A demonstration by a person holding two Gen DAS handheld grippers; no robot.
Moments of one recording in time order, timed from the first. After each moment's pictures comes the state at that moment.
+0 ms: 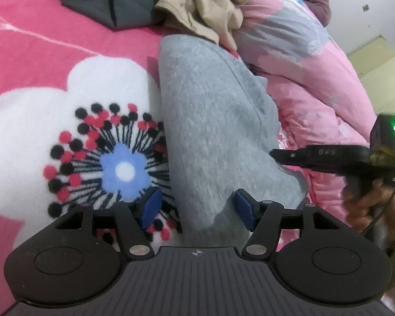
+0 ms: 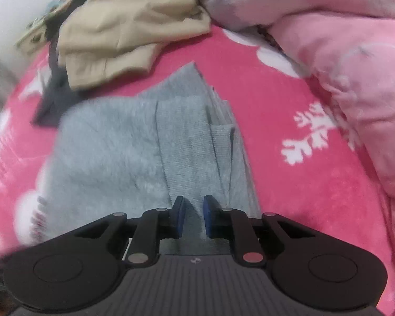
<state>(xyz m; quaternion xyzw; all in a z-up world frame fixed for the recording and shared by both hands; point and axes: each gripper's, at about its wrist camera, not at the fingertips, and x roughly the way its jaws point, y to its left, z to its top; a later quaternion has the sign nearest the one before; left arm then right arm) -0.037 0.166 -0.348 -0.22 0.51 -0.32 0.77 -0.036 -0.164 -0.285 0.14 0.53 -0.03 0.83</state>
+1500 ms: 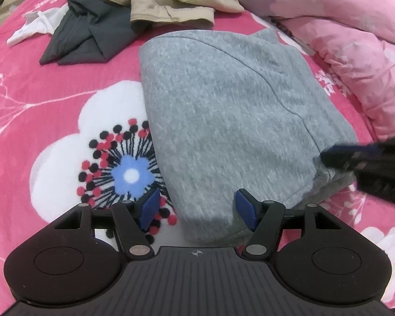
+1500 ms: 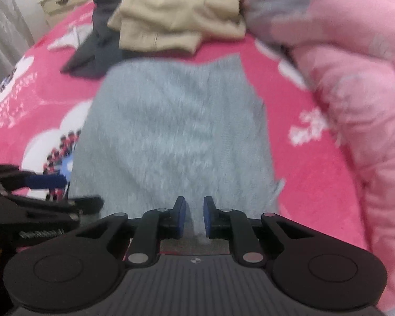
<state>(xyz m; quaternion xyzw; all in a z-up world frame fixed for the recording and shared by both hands) -0.064 0.088 -0.290 0.05 0.55 -0.22 0.81 -0.103 -0.091 -0.249 0.00 0.53 -0.02 0.85</state>
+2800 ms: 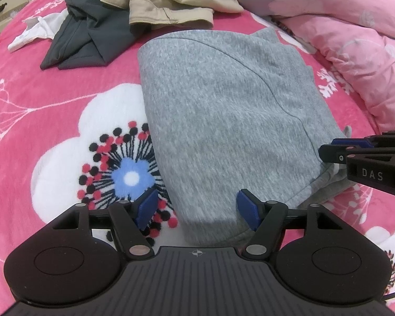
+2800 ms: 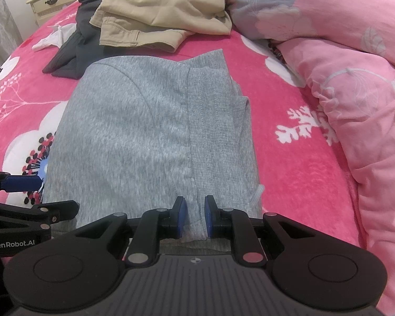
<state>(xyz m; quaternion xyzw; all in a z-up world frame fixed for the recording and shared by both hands) -0.067 0.080 -0.290 0.06 0.54 -0.21 0.81 -0.095 -0.103 -0.270 0.00 0.54 -0.03 0.84</state>
